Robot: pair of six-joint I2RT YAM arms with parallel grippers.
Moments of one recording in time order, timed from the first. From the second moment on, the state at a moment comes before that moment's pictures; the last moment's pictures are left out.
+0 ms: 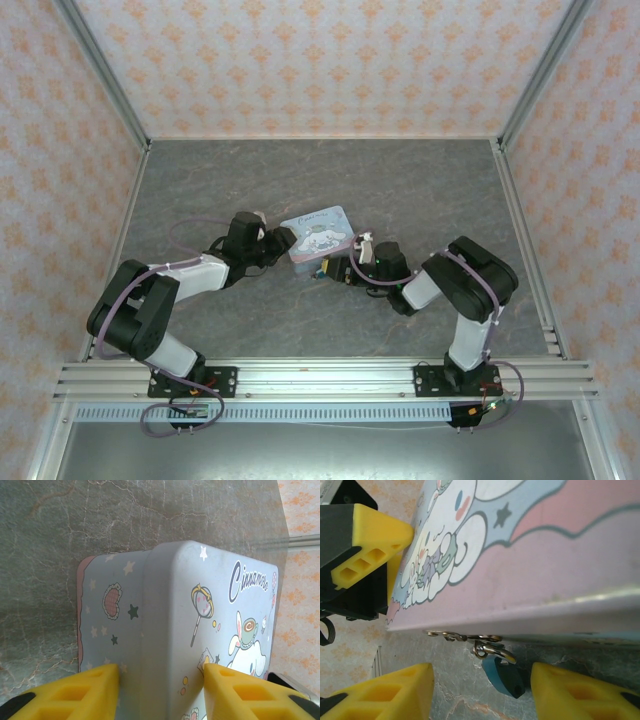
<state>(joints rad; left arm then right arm) -0.37 1.53 0.63 0.22 0.28 -1.09 0.60 1.83 0.44 1.01 -0.51 0.84</state>
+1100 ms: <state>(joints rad) -0.37 1.53 0.63 0.22 0.28 -1.09 0.60 1.83 0.45 0.96 -0.51 0.80</state>
